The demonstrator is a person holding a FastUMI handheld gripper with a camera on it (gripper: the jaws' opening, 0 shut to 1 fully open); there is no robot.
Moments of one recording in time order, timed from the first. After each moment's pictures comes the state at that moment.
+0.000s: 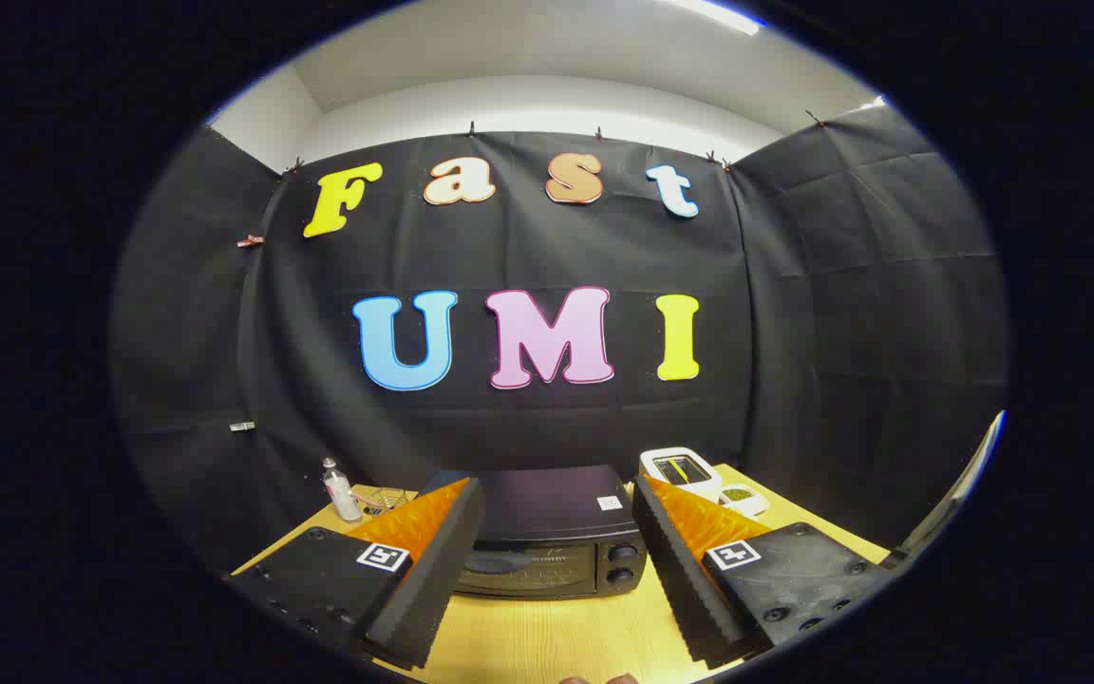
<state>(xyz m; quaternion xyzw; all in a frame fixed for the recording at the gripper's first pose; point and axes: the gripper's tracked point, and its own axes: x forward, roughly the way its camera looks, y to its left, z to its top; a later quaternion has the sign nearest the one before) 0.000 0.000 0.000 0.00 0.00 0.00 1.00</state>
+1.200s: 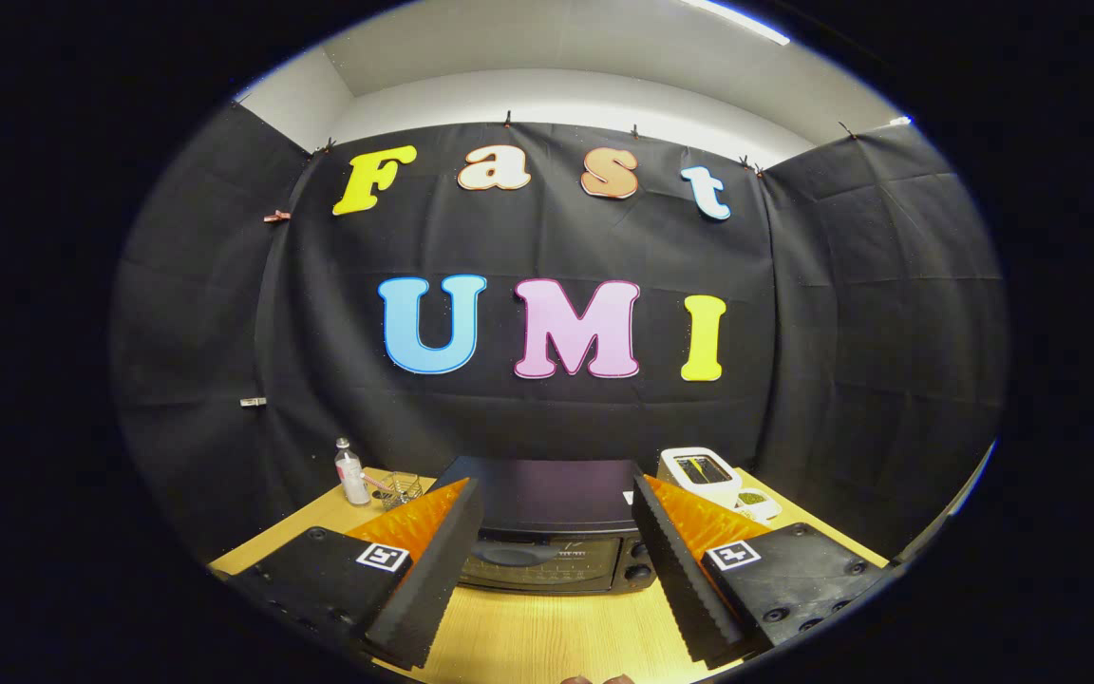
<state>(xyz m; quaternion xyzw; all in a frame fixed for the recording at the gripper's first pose) 0.006 0.037 -0.022 -0.03 0.02 0.03 1.00</state>
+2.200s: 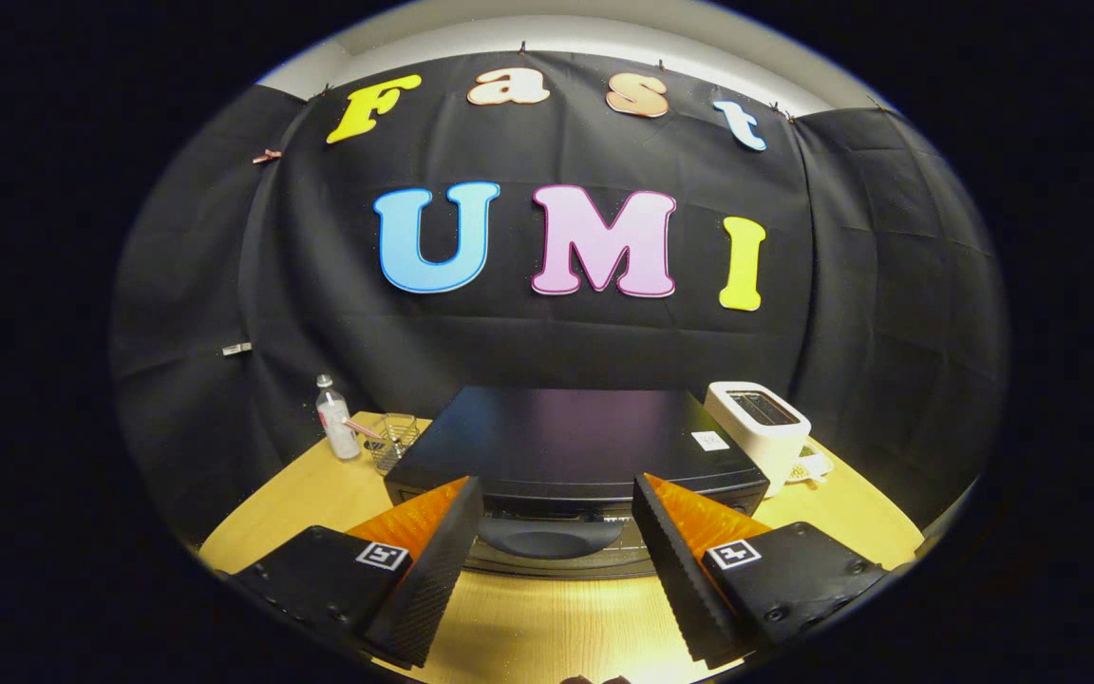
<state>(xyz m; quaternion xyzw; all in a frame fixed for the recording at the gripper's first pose) 0.102 0.076 -0.137 -0.03 0.13 0.03 0.99</state>
